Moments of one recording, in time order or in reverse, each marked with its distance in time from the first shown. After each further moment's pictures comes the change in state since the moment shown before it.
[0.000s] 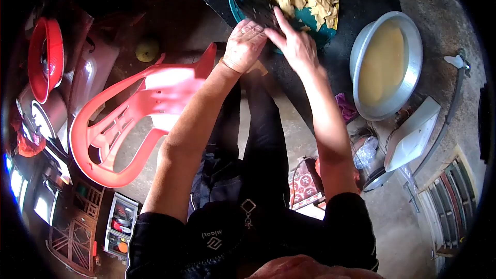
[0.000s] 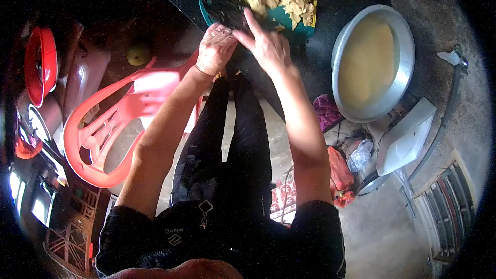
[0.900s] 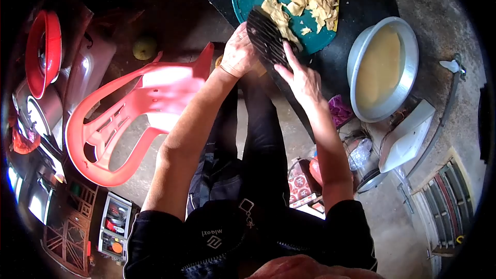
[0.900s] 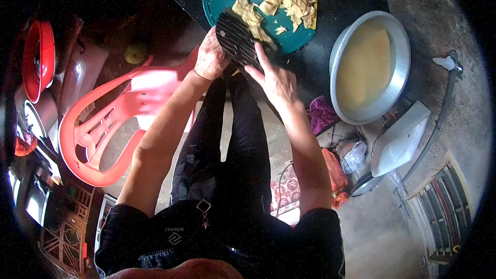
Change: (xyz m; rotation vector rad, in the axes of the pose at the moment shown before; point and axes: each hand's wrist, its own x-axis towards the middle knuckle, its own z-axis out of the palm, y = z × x) left_hand -0.006 0.006 -0.013 0.005 0.084 0.057; right_hand -0.076 0.000 -0.006 -0.014 -0.045 -0.020
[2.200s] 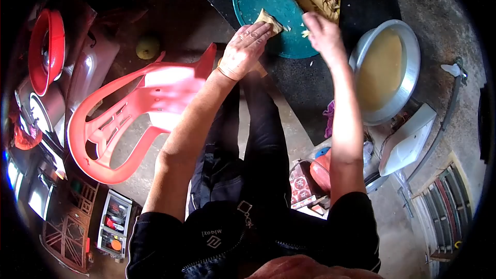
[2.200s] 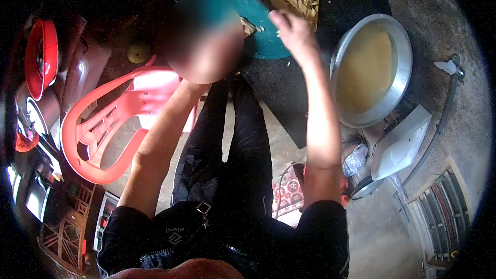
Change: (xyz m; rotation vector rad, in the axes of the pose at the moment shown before) left_hand 0.016 0.019 -0.022 -0.192 0.018 -0.179; right_hand 0.097 0.033 -0.050 0.666 -0.094 0.437
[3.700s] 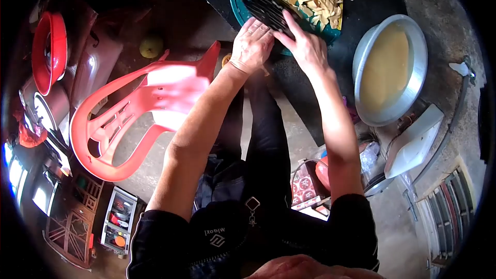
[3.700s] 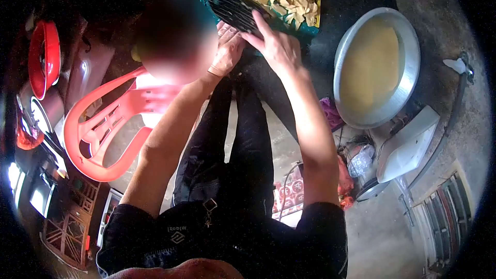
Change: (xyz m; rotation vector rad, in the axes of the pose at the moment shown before) left_hand -0.007 -0.025 0.049 0.302 -0.069 0.081; right_hand -0.015 0.041 0.046 -0.636 0.197 -0.587
